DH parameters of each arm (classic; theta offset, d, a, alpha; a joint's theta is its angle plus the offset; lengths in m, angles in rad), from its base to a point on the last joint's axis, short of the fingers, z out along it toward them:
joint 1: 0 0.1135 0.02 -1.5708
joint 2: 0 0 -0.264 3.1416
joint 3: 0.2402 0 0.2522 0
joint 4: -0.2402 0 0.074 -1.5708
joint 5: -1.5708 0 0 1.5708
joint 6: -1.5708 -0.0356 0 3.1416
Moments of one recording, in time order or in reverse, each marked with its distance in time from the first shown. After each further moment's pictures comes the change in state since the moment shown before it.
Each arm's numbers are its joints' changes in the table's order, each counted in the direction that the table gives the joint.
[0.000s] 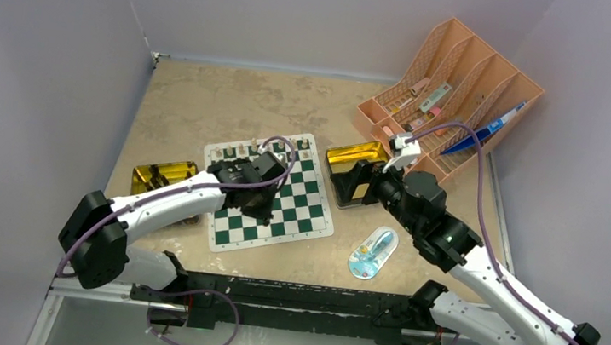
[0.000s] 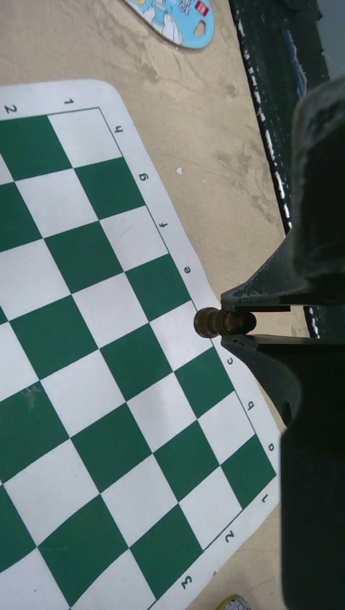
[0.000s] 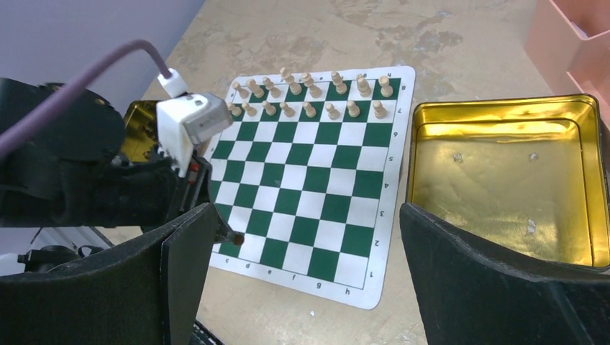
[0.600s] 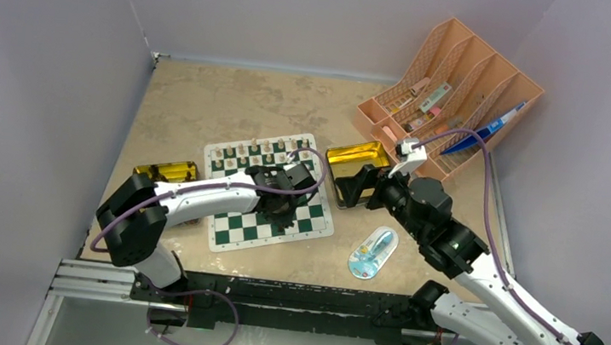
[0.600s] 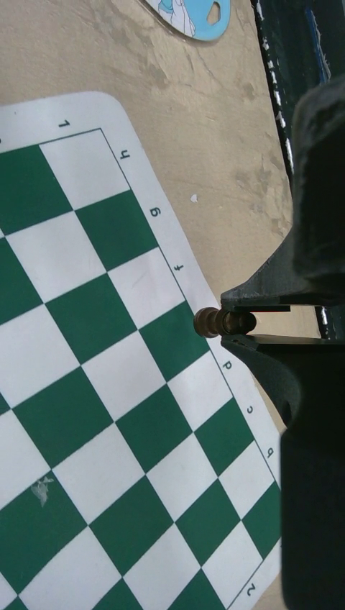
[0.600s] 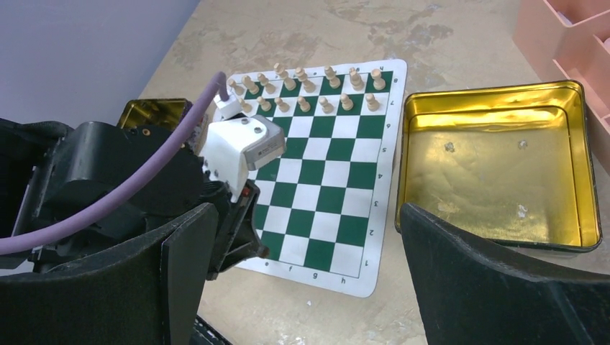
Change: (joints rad) left arm -0.143 0.221 0.113 0.002 0.074 0.059; right arm 0.000 -0.058 -0.020 -0.041 -0.018 -0.011
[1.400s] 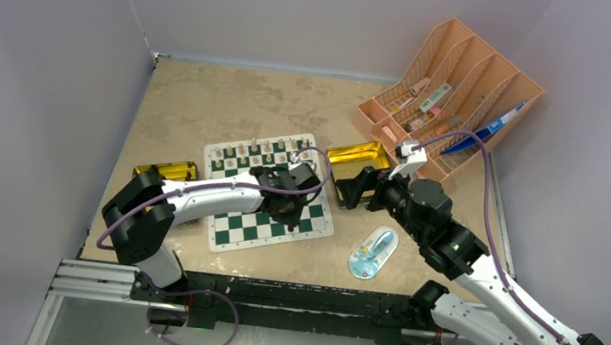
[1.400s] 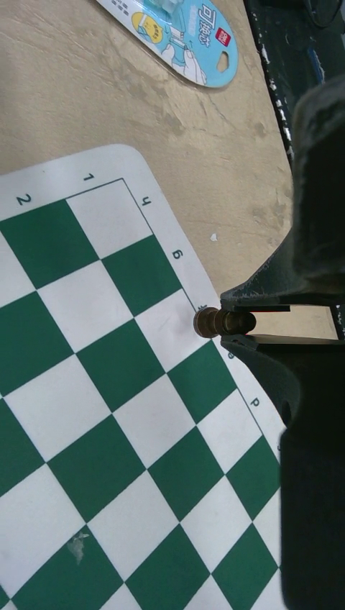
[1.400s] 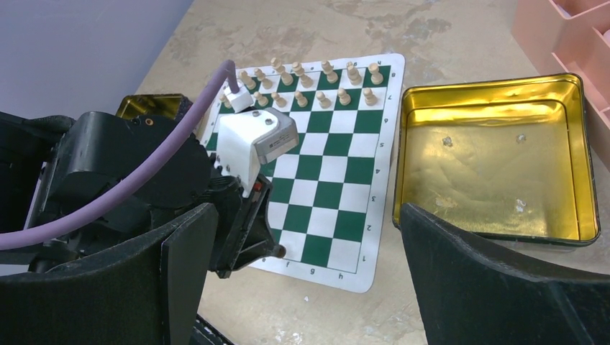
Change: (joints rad) left arm -0.012 0.042 0.013 0.086 -0.037 0.012; right arm 0.000 -0.016 -0.014 -0.009 0.000 0.000
